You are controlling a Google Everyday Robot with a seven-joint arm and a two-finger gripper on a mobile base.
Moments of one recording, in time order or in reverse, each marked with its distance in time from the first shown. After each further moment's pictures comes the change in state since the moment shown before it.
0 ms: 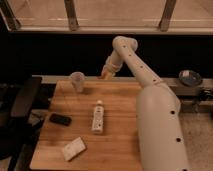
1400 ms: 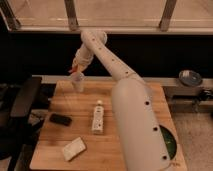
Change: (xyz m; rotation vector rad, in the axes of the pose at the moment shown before) arm -0.154 -0.085 0.026 0.087 -0.057 -0.323
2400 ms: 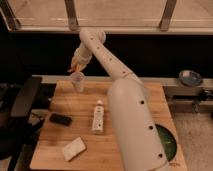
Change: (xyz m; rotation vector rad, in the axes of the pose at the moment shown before) arm 0.002 -0.007 0.001 0.001 -0.001 -0.011
